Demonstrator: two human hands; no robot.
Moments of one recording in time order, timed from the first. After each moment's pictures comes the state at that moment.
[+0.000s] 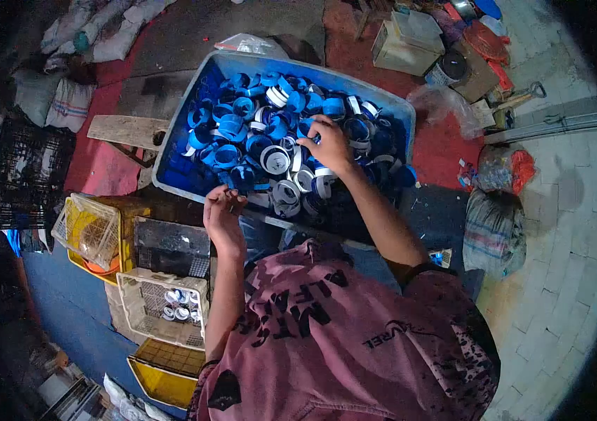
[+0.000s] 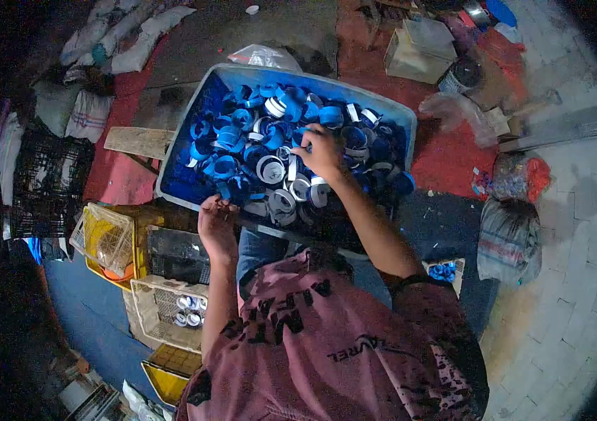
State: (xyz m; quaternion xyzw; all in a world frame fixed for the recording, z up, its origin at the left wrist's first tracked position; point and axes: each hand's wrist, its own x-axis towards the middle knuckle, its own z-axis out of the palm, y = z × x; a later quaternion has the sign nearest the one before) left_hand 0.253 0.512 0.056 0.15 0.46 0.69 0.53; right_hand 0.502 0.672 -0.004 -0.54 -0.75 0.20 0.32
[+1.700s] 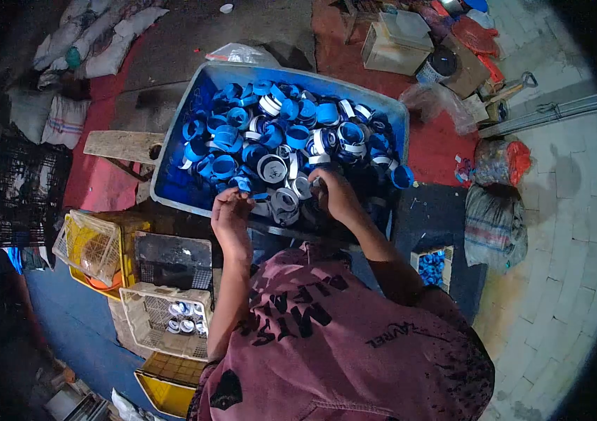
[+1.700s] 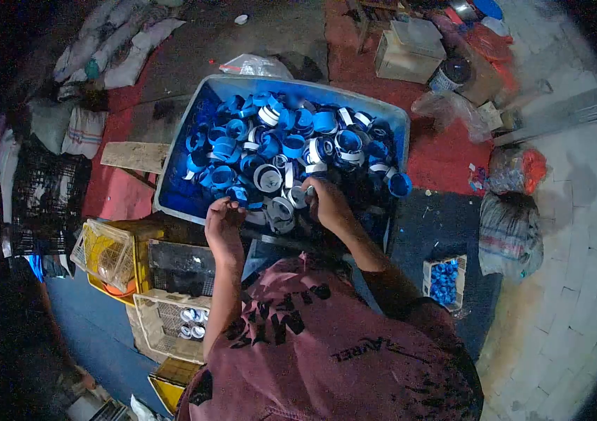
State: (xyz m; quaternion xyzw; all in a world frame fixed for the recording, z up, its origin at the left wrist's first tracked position) left_hand 0.266 0.527 0.056 0.15 0.45 0.67 0.57; right_hand 0.513 0.569 0.028 -0.55 -0.70 0.36 0.28
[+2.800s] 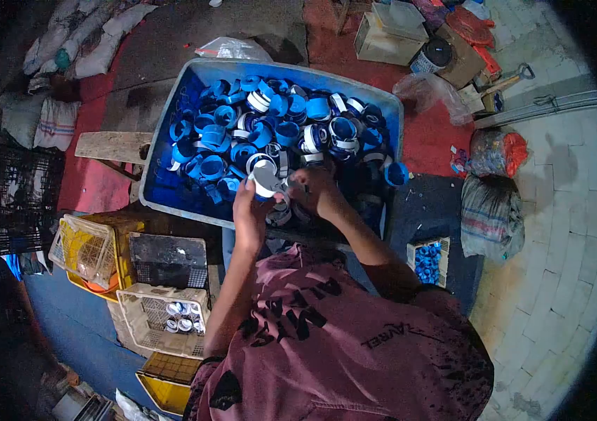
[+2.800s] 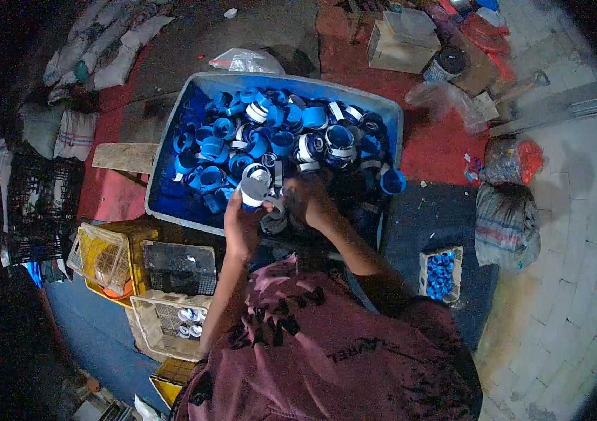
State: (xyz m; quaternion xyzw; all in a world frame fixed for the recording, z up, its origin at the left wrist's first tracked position) left_hand 0.310 0.549 0.041 0.21 0.45 0.54 0.68; right_hand 0.506 0.580 -0.025 -0.49 -0.75 0.32 0.31
